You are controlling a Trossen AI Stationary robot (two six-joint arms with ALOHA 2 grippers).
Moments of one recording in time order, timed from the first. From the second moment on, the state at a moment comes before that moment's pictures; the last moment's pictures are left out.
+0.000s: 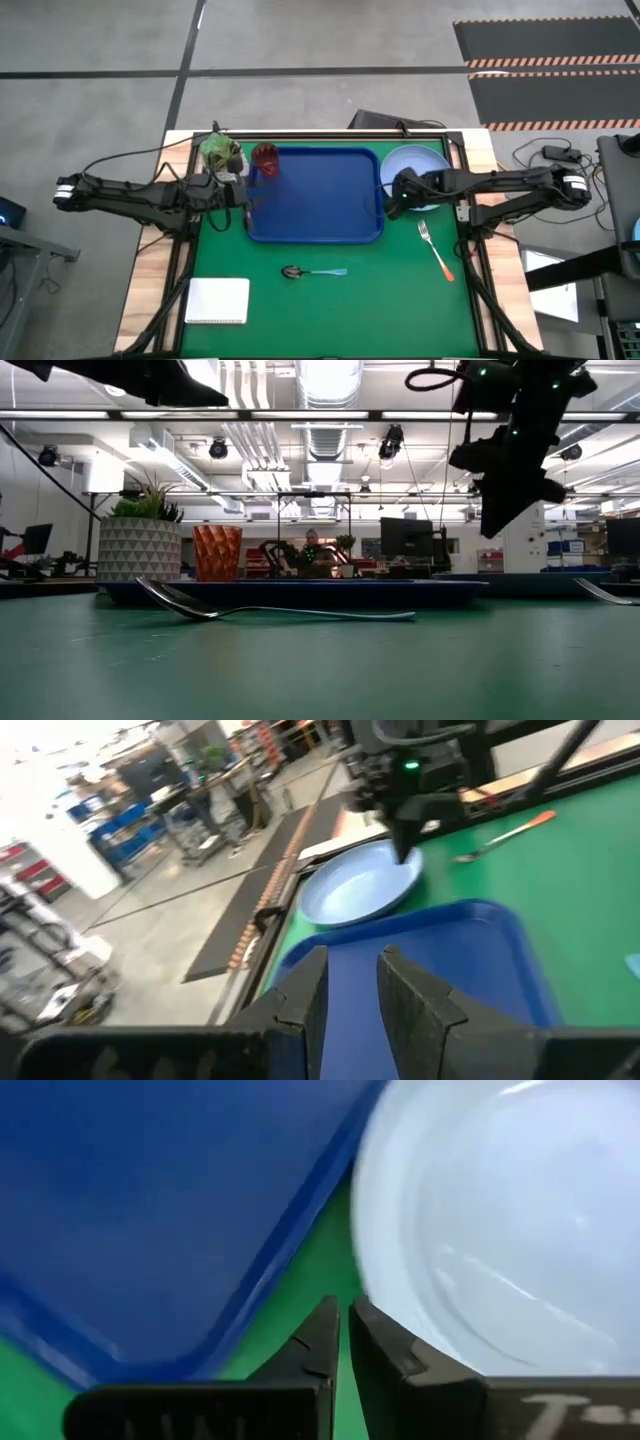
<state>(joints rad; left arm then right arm) -0.05 0.75 0.58 0.01 -0.38 0.38 -0.15 1.21 0.77 -0.75 0.20 0.79</state>
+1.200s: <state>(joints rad) -0.05 0.77 0.58 0.02 -0.43 0.37 -0.16 1.30 0.56 -0.48 0.29 0.21</state>
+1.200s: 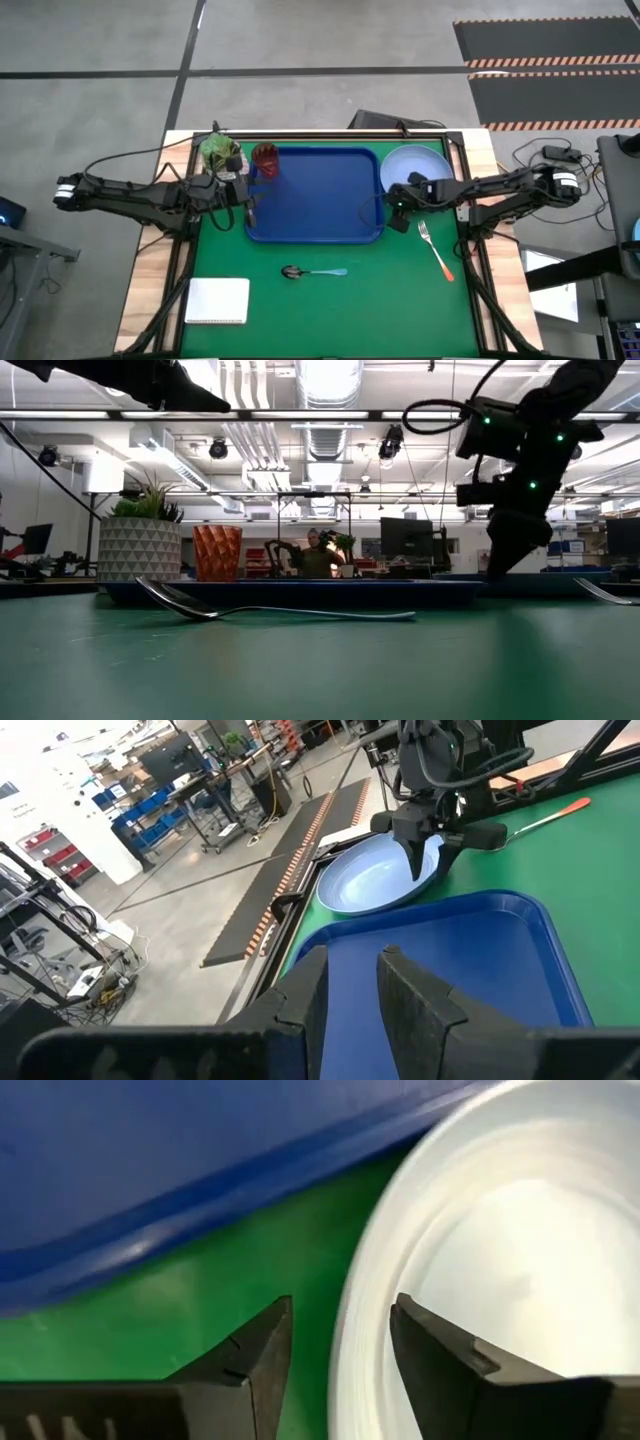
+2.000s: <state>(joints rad) -0.05 0.77 0.58 0.02 -0.43 0.38 -0.16 1.30 0.50 -0.40 0.30 0.23</state>
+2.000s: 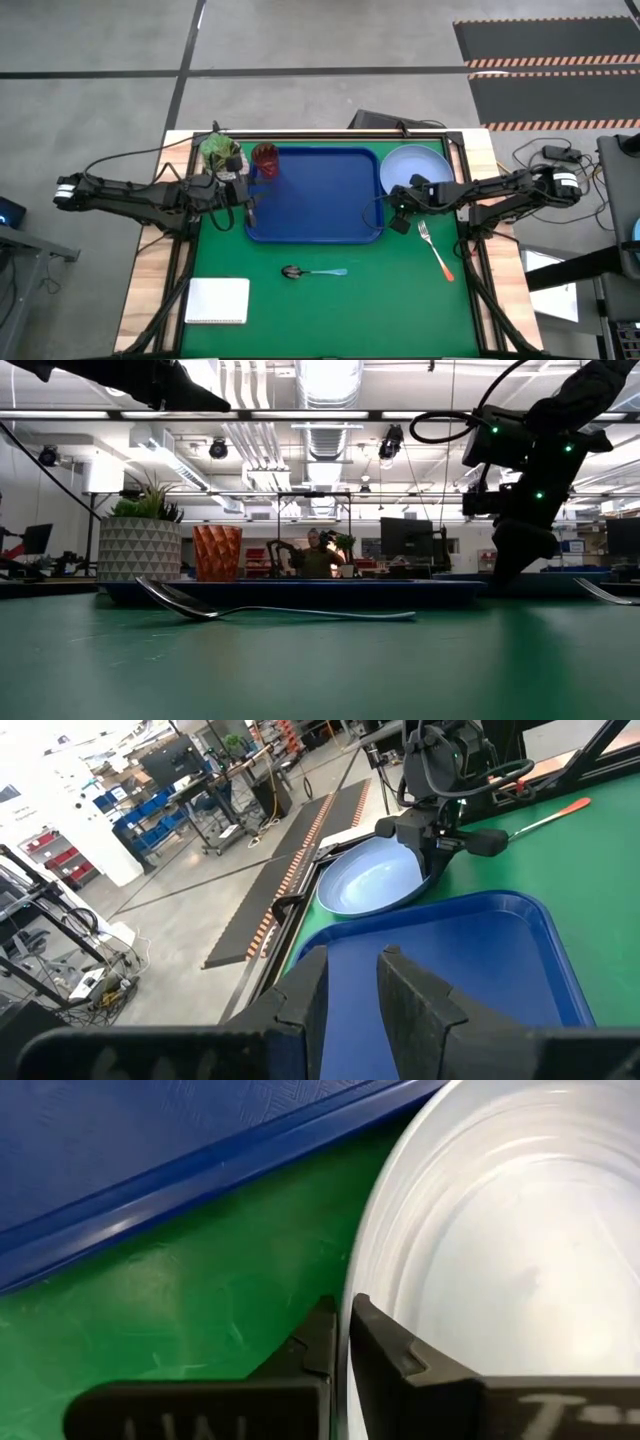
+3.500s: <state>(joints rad) -0.05 0.77 0.58 0.03 -0.43 0.38 -0.02 1.66 1.15 -0.44 0.39 -0.09</state>
